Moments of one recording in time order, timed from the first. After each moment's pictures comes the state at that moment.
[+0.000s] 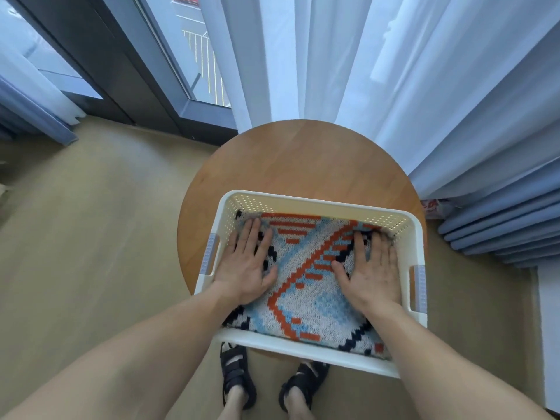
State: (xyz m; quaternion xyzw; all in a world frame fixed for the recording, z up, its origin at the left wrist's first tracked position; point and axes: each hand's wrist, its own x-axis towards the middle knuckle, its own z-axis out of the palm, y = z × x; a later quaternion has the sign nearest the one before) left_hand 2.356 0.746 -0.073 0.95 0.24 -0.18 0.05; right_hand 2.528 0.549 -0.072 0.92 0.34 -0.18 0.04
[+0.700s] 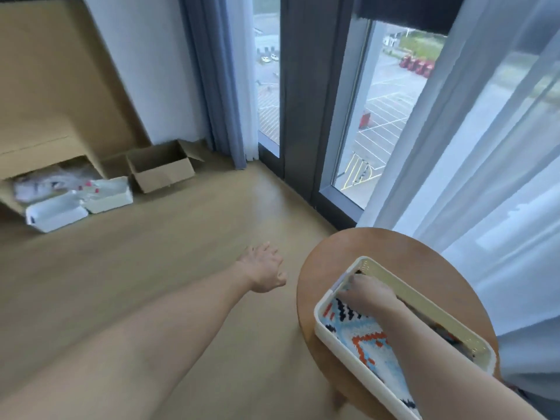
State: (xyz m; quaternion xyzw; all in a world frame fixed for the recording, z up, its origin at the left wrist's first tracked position) left_hand 2.139 0.753 0.171 0.85 0.47 -0.21 0.09; right_hand 2.359 0.675 0.165 0.77 0.58 -0.24 0.12
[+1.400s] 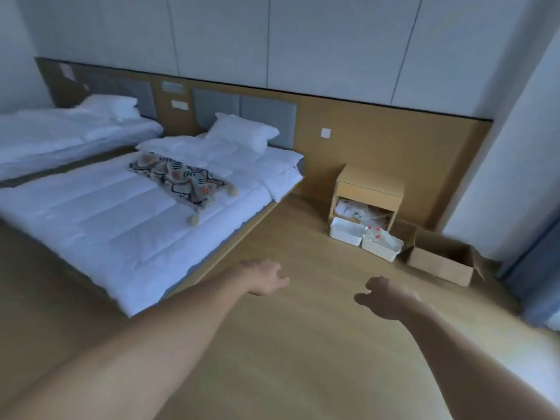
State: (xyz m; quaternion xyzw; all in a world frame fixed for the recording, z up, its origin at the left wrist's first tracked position) left_hand 1.559 0.381 0.311 0.41 0.89 0.01 0.20; right_hand 1.742 0.584 0.302 0.38 0.91 -0.10 0.14
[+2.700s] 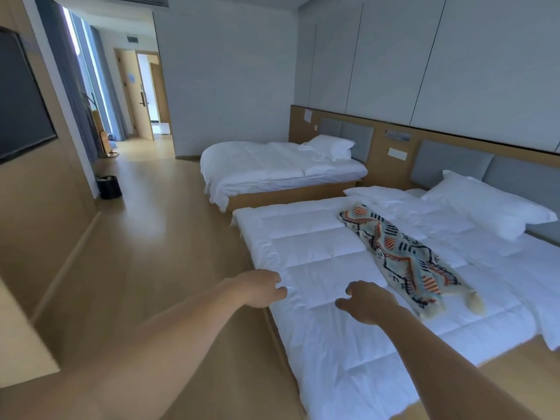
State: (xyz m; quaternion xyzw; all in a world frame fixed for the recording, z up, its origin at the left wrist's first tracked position) left_hand 1.064 -0.072 0.345 0.07 0.97 0.13 0.18; right_hand 1.059 0.178 0.334 -0.04 0.99 -0.07 0.12
